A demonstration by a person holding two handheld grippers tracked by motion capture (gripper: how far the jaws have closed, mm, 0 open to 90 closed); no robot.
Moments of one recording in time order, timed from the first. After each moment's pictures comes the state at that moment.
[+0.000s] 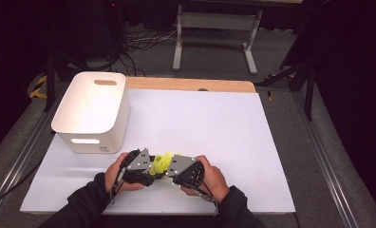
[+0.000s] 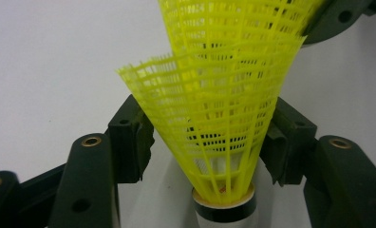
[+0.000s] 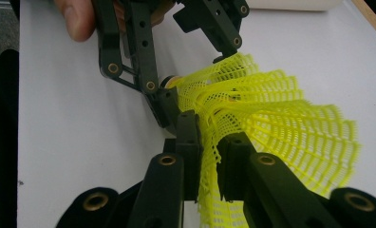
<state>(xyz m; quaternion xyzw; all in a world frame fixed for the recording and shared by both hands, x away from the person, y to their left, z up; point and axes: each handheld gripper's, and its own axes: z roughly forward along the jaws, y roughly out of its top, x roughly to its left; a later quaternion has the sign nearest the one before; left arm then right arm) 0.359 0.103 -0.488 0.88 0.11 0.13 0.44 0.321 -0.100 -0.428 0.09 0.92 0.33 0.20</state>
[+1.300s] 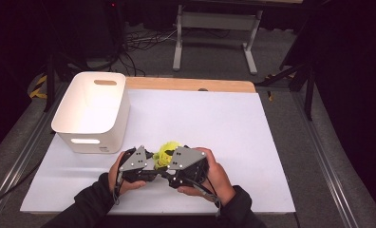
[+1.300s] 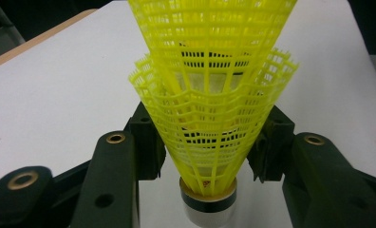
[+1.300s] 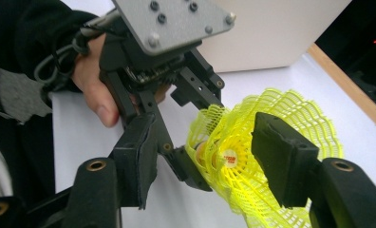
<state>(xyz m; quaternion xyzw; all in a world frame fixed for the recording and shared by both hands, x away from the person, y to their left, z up) 0.353 0.104 -0.477 0.82 0.11 0.15 0.54 0.305 -0.100 -0.374 0.10 0.89 0.40 0.21</state>
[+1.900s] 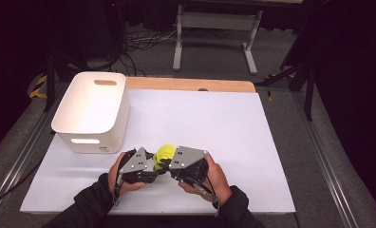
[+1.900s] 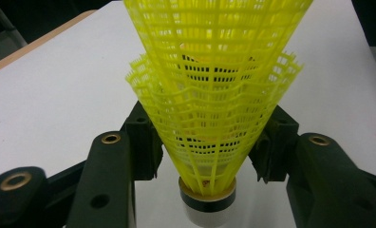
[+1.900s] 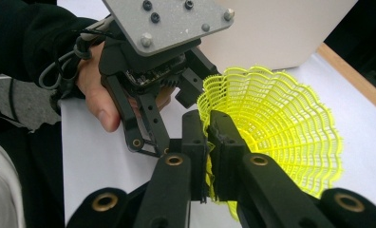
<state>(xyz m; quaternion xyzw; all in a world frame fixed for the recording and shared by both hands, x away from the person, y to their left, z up) 0.350 0.103 -0.478 0.83 0.10 0.16 0.53 0.310 -0.102 -0.383 0.11 0.88 0.42 0.18</state>
